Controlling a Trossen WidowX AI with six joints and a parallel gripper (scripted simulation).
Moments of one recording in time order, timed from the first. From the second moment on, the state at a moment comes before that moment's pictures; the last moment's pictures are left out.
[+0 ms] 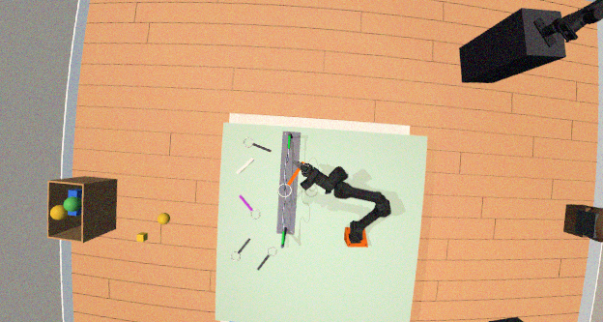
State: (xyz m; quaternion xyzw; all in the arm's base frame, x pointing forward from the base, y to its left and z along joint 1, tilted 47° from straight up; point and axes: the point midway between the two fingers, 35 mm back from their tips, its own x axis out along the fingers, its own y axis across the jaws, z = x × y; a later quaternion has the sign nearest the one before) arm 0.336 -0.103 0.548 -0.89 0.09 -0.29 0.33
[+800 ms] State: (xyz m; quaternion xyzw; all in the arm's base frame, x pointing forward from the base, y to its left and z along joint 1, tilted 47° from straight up) arm 0.336 -0.095 0.554 -0.94 0.06 -0.29 0.19
